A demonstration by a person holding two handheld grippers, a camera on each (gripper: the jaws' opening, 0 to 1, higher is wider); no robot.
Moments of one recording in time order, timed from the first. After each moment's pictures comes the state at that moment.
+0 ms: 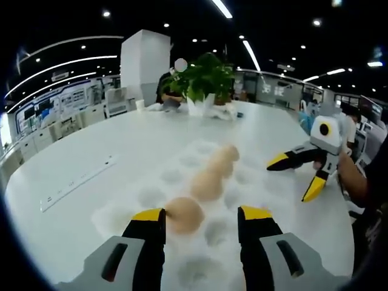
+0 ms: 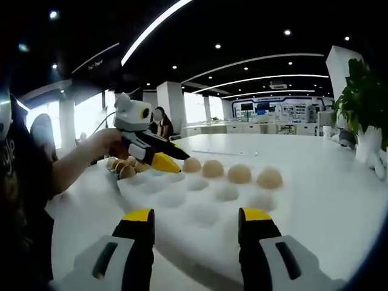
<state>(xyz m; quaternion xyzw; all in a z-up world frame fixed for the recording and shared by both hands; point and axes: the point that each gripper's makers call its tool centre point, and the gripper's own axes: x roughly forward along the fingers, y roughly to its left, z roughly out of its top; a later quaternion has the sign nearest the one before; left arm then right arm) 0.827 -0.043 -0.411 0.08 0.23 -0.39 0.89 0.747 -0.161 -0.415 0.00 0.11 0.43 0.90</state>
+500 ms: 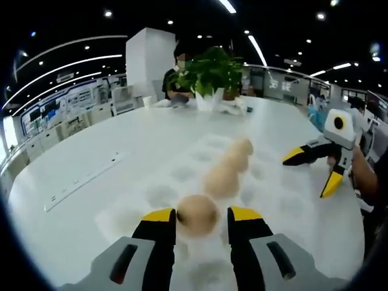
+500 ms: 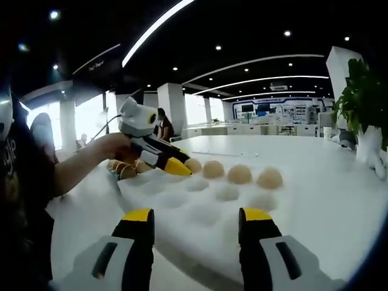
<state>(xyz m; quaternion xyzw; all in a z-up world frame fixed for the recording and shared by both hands) 0.833 -0.043 -0.422 0.09 0.23 -0.36 0.90 0.746 -0.166 -0.416 0.00 0.11 0.43 0.90</state>
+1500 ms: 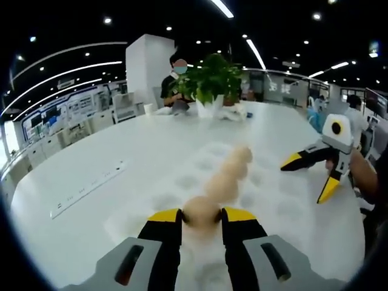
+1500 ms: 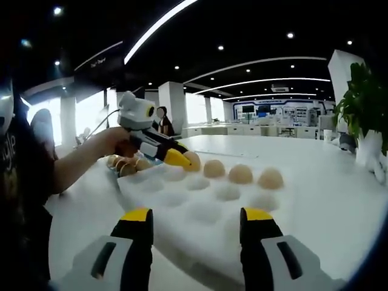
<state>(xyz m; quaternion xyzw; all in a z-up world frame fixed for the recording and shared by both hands) 0.841 -0.037 -0.405 0.09 0.21 -0.37 0.90 0.748 -0.166 -0.418 -0.01 0.10 0.43 0.90</state>
